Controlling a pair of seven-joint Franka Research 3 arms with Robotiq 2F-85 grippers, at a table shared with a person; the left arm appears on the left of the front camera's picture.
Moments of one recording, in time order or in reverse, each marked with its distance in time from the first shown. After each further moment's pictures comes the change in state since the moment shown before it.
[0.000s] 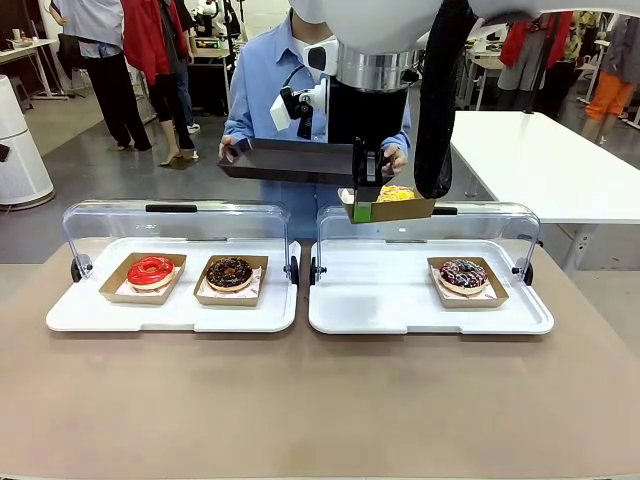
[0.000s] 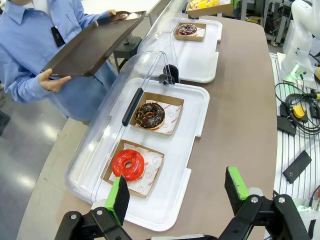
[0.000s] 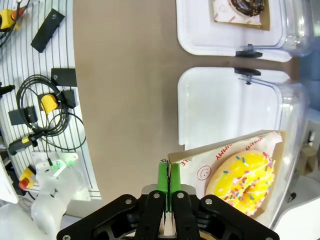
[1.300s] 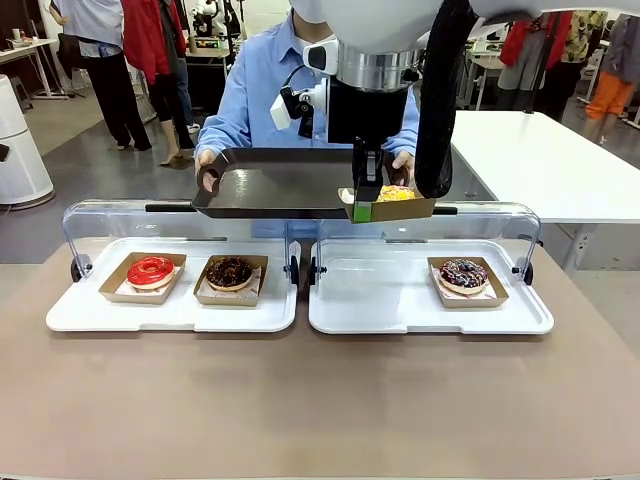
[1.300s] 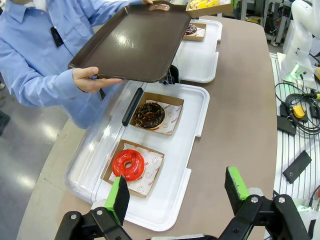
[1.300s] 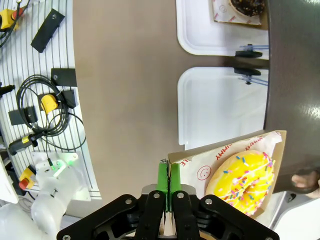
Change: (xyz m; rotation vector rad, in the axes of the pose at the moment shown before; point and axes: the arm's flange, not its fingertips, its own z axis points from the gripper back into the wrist) left arm 0.000 0.000 0.000 0.000 0.000 0.000; right arm 0.000 0.000 0.000 0.000 0.000 -0.001
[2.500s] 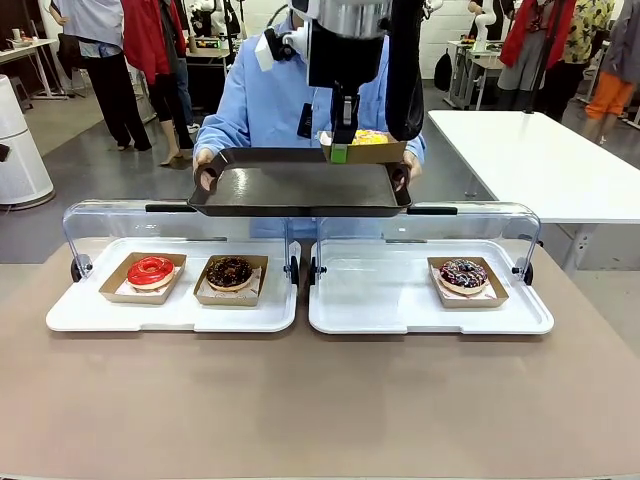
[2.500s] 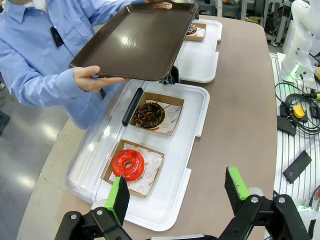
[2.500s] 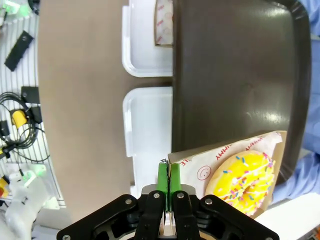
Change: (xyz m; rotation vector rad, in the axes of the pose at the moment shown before) left arm 0.000 0.000 0.000 0.000 0.000 0.000; right arm 0.023 -0.076 0.037 -0.129 -0.065 0.025
